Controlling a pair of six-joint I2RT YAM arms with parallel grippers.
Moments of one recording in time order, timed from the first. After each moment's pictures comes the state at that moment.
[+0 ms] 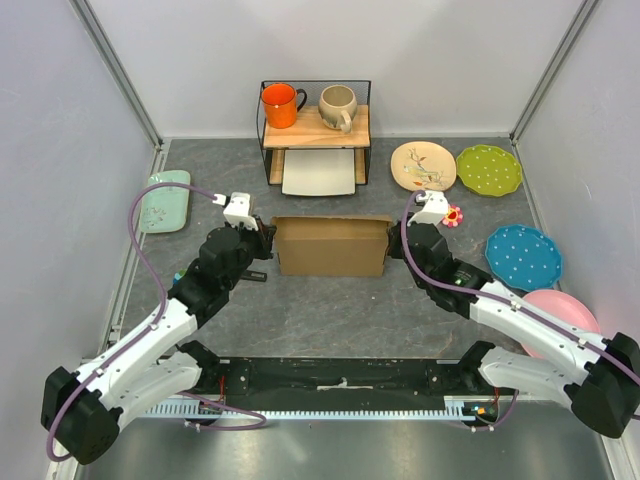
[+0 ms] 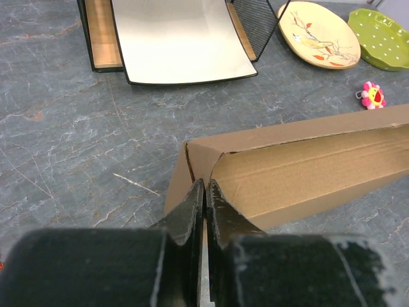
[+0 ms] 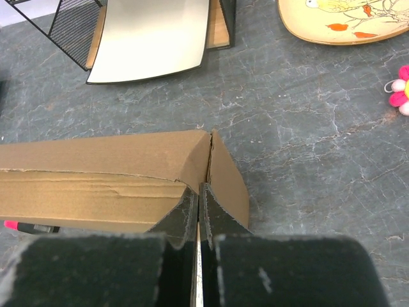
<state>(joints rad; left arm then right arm) -0.59 0.87 0.59 0.05 -0.23 -0.29 0.76 1.04 0.72 -0.09 0.56 0.56</state>
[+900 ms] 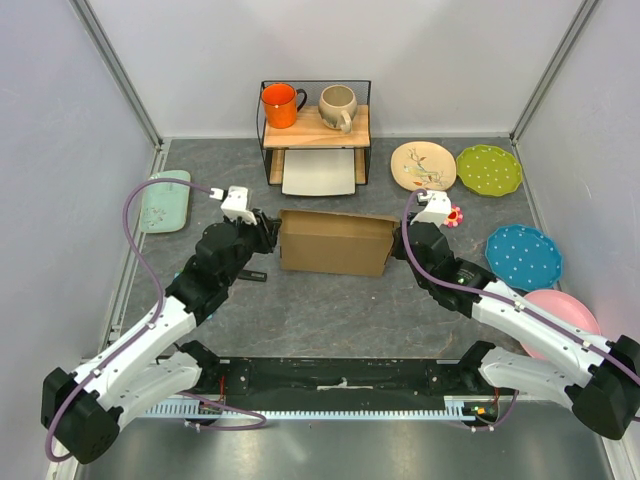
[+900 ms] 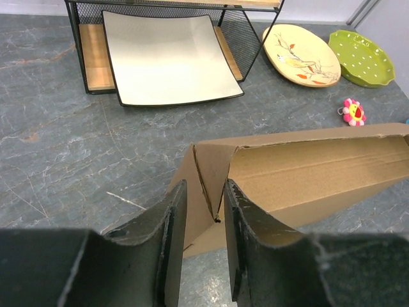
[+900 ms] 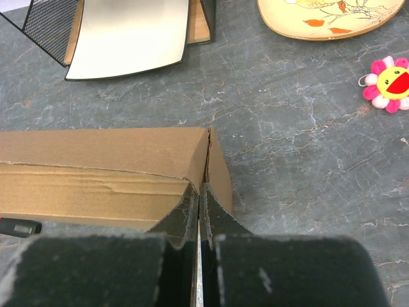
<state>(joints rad) -0.59 0.86 0.63 0.06 -0.22 -0.29 0.76 1.03 0.74 -0.18 0.58 0.56</state>
